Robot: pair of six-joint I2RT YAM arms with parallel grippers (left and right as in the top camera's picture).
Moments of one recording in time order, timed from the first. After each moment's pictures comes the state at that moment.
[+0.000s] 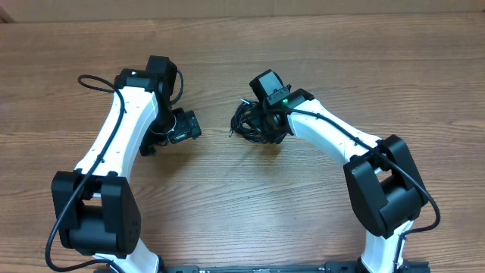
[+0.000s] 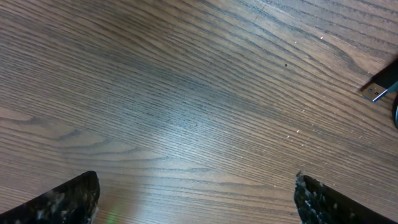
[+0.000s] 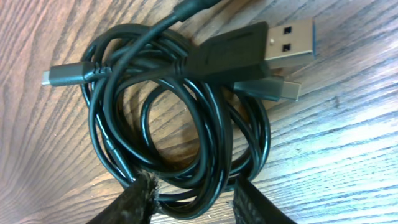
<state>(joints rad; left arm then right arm) -0.13 1.80 1.45 -1.26 0.03 -0.53 0.55 2.00 1.41 -0.65 -0.09 1.19</state>
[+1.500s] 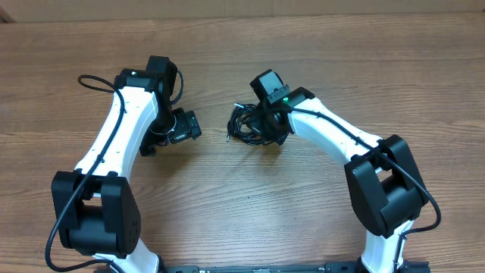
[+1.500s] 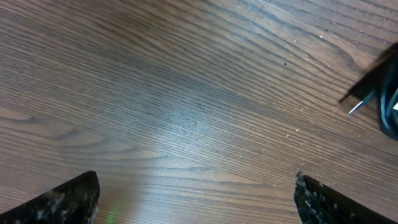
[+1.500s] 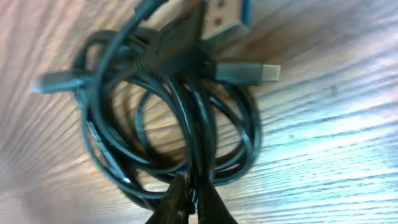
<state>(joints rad) -0.13 1.80 1.45 -1.26 0.04 -0.53 0.54 2.00 1.44 -0.70 -0.15 1.08</state>
